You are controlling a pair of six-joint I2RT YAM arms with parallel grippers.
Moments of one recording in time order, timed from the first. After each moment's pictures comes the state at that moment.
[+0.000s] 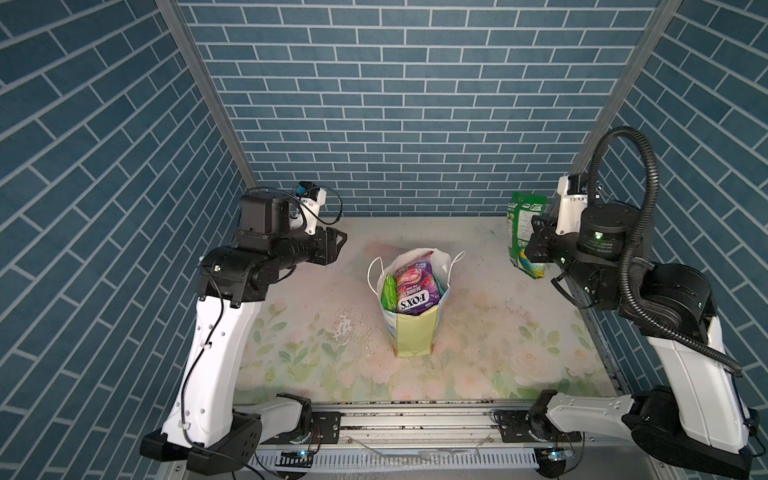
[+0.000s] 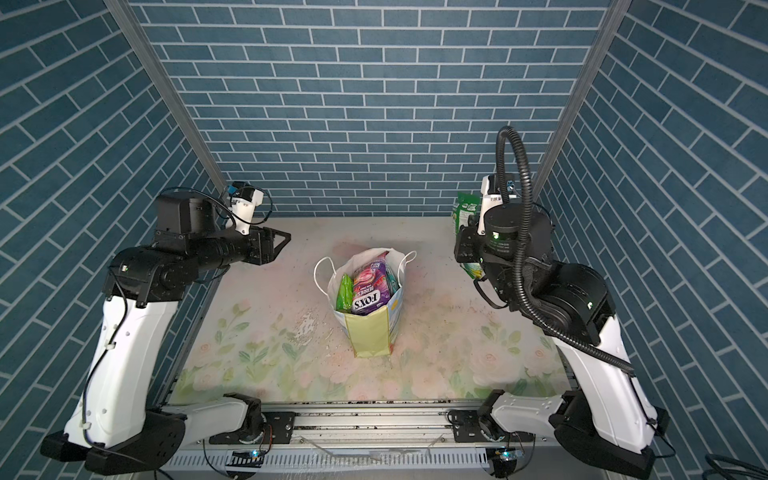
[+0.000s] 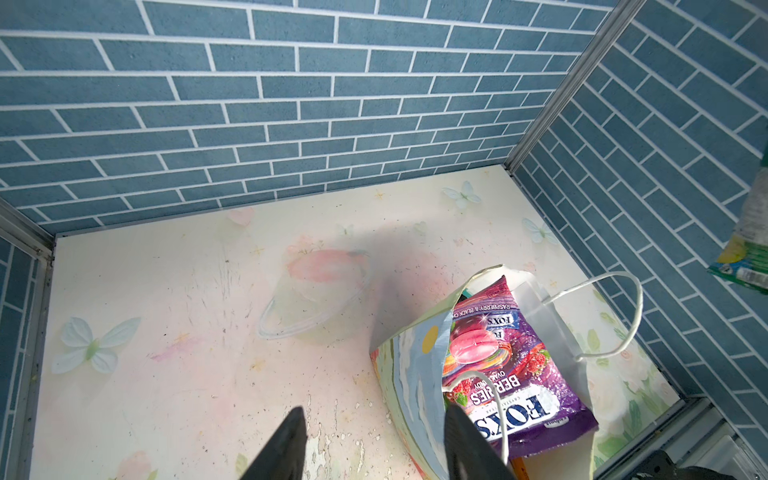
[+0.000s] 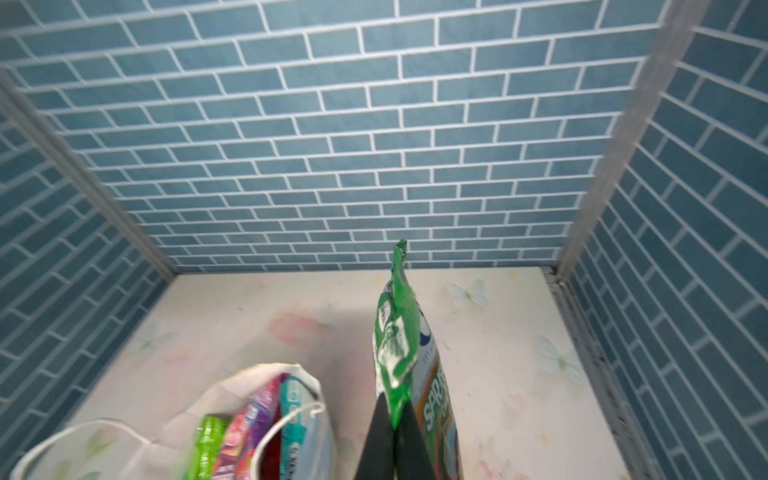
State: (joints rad) left arm -0.24 1.25 1.83 -1.15 0.26 -0.09; right arm 0.84 1.21 2.00 -1.20 0.66 0.33
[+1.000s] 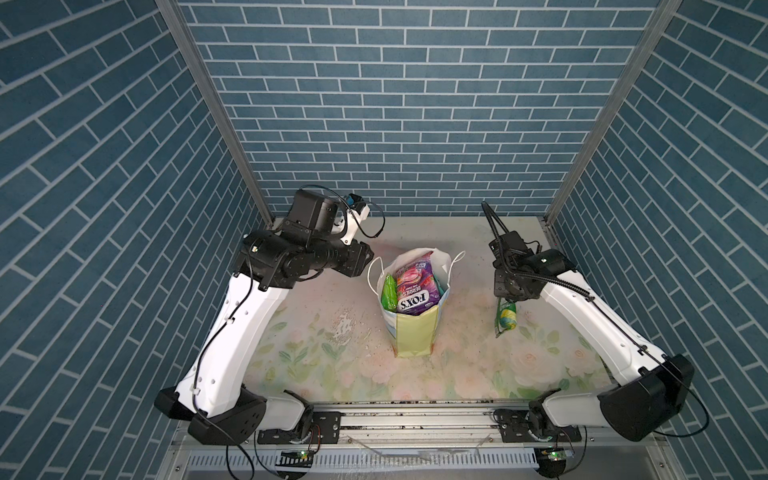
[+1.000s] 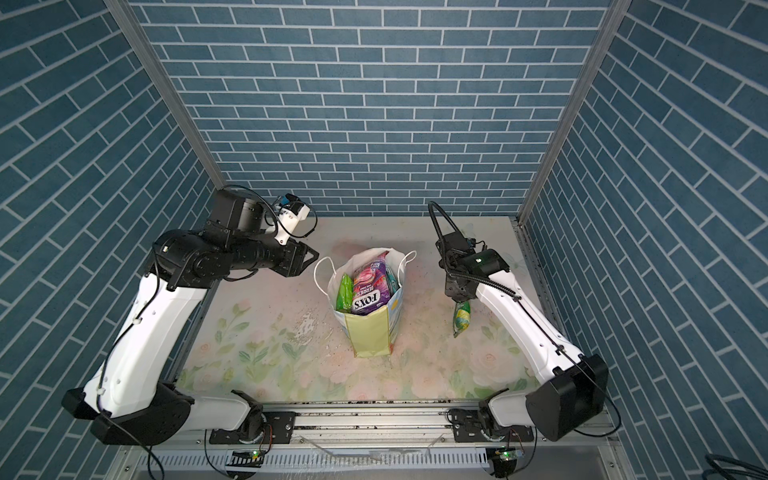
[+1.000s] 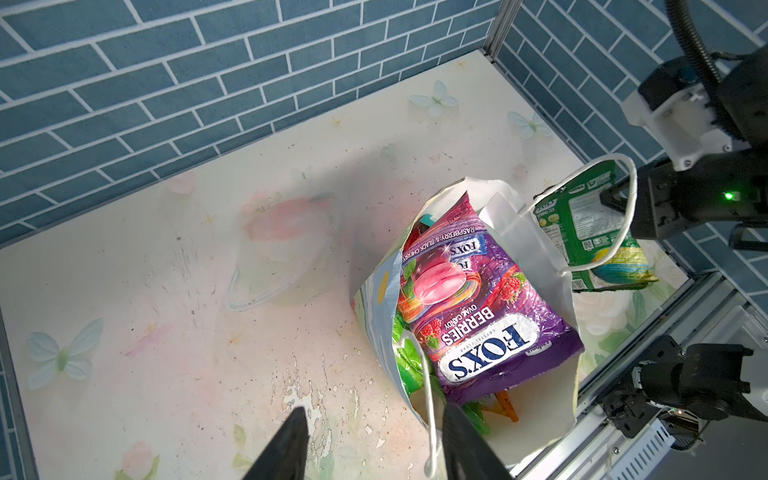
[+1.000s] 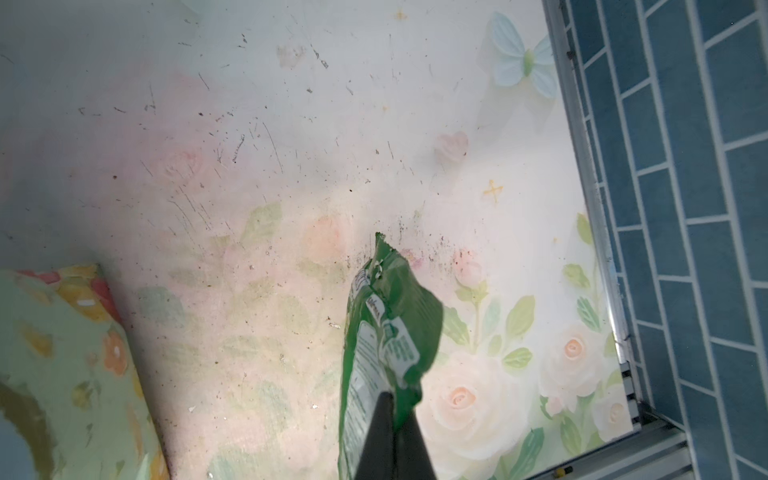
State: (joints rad) left arm -0.50 1.37 1.92 -1.31 0.13 -0.03; right arm 0.48 1.38 1.35 -1.19 0.38 0.53
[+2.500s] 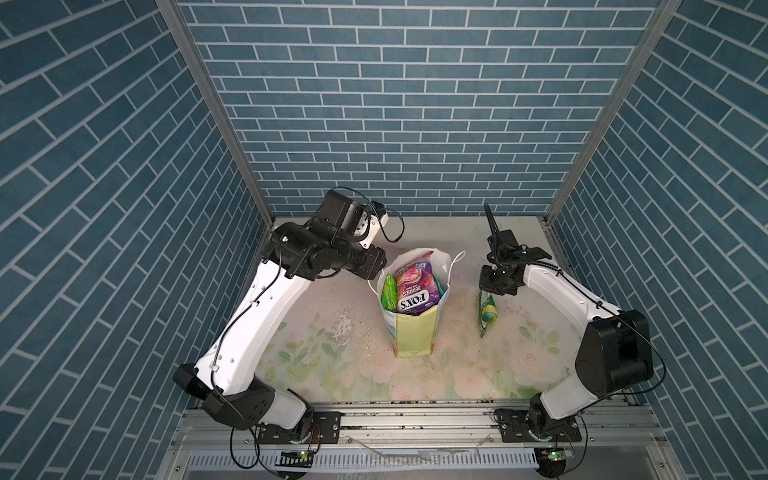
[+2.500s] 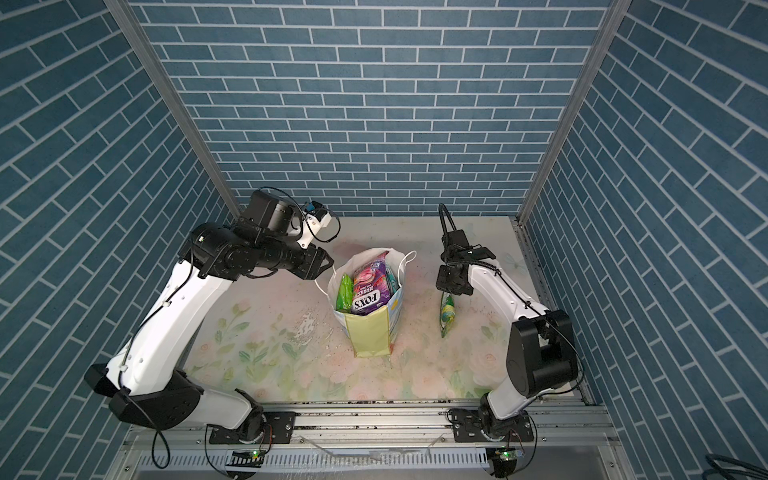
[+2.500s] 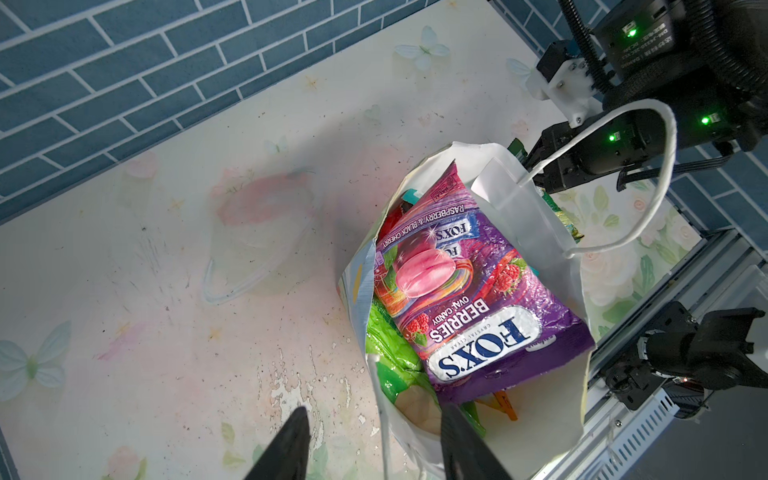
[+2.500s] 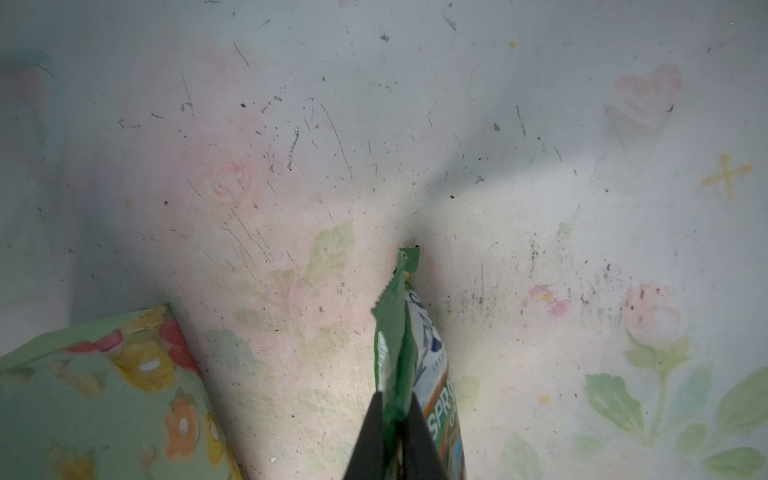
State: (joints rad) left arm -0.59 1.46 1.93 -1.33 0.10 -0.04; right arm 0.33 1.58 1.25 -0.87 0.02 0.52
